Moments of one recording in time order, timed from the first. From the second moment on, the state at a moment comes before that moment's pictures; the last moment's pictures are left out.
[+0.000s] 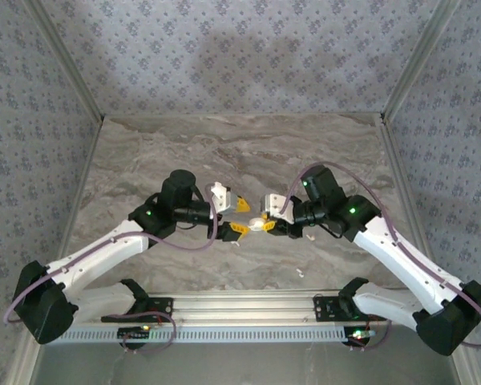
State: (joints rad) left arm -0.76 1.12 0.81 -0.11 0.79 0.28; right arm 0.66 1.04 0.99 -0.75 -0.57 -0.74
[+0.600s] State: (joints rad) left arm -0.79 1.20 0.90 -0.37 0.72 0.48; right arm 0.81 1.12 1.06 -0.80 -0.39 -0.81
